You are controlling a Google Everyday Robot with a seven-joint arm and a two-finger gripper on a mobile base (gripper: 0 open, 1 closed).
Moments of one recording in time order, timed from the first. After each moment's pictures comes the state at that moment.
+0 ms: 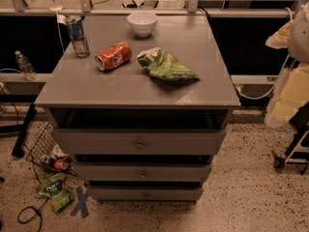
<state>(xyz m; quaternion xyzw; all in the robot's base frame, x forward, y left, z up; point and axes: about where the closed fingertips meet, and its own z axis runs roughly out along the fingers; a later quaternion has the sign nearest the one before) 0.438 -0.213 0.990 -0.60 0.78 -0.05 0.18</state>
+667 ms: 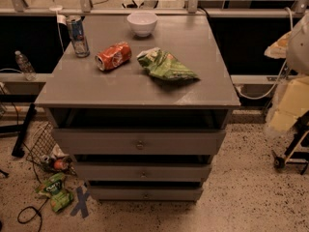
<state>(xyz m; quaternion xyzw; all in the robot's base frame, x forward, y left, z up) 0.431 -0.213 0.974 -0.60 0.78 -0.04 0.17</state>
